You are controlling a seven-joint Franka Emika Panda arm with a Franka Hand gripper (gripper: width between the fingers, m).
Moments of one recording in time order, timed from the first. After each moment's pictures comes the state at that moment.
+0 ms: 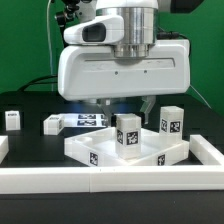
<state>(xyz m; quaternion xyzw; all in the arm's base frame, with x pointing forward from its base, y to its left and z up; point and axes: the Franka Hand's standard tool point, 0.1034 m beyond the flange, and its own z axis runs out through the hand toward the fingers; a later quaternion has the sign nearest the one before) 0.616 0.001 0.083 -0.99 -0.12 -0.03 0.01</state>
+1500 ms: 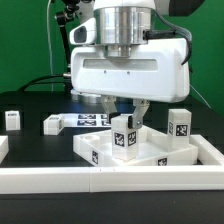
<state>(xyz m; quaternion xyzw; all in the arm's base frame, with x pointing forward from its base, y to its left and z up) 0.619 -0.002 0.082 -0.90 0.43 -0.04 0.03</state>
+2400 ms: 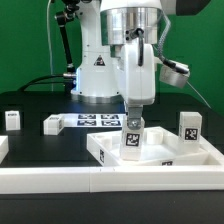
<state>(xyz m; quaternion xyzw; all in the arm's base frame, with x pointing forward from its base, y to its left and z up) 0.618 0.013 0.082 -0.65 0.76 -0.02 0.05</state>
